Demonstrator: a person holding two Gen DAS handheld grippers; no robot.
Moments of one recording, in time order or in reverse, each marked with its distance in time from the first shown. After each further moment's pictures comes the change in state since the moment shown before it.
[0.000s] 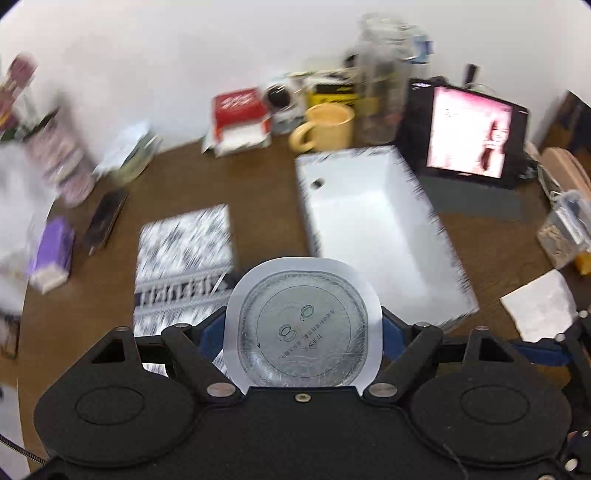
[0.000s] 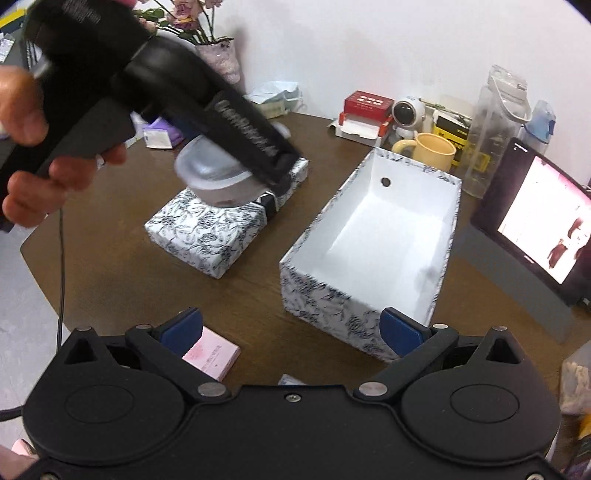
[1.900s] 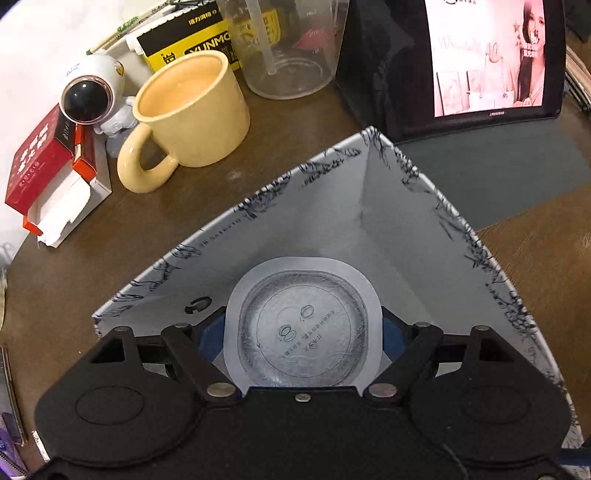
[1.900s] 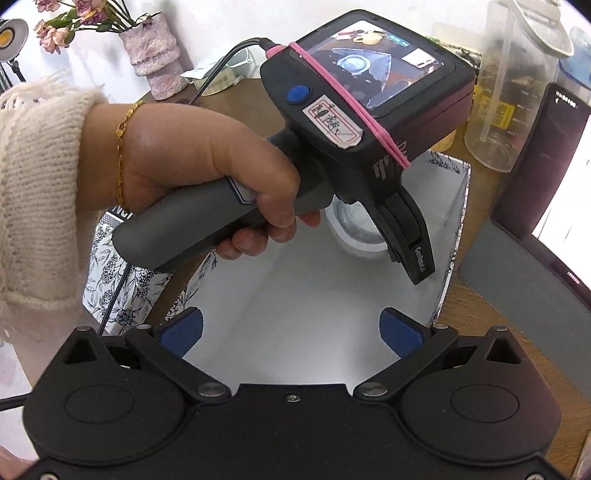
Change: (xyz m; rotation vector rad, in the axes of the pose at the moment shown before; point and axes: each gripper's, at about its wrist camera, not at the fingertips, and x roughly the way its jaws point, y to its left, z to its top) left arm 0.282 -0.074 0.126 0.374 0.222 -0.095; right arm 0.149 -0.132 0.068 0.126 0.162 0.116
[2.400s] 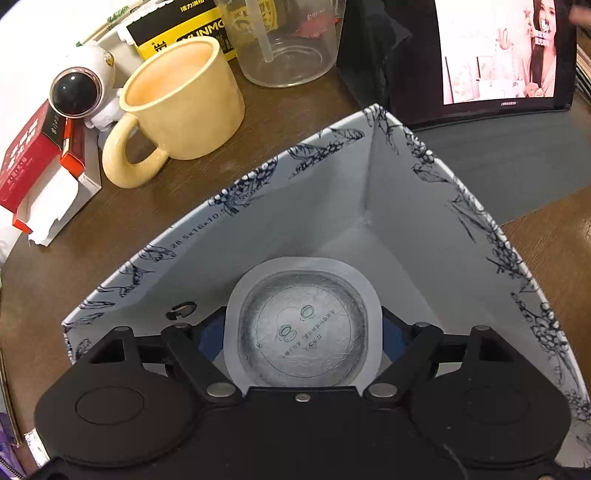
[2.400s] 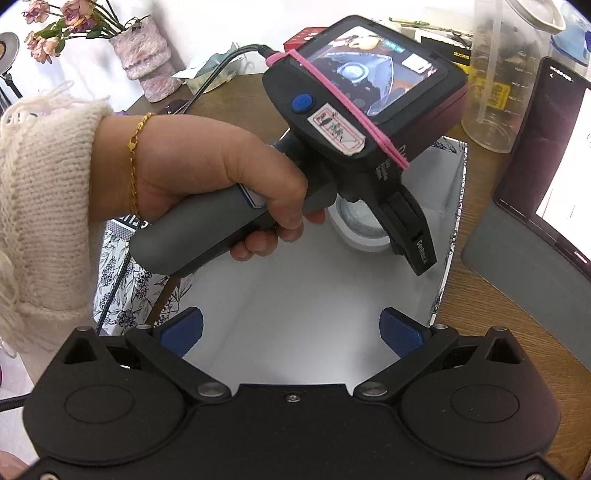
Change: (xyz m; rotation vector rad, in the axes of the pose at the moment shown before) left arm 0.018 -0.004 0.002 -0.001 0.012 0.010; right arm 0.013 -0.007 0.000 0.046 0.009 0.018
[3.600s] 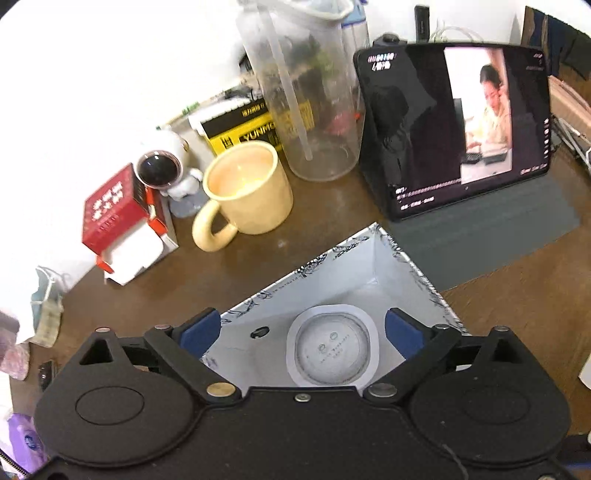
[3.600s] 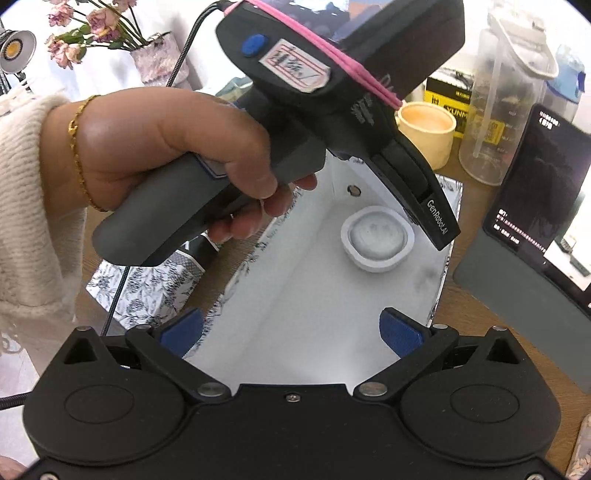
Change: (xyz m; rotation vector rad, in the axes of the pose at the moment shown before) left arm -0.107 0.007 -0.006 -0.022 -0.214 0.101; right arm -0.048 0.029 -0.001 -0.046 -0.065 -0.023
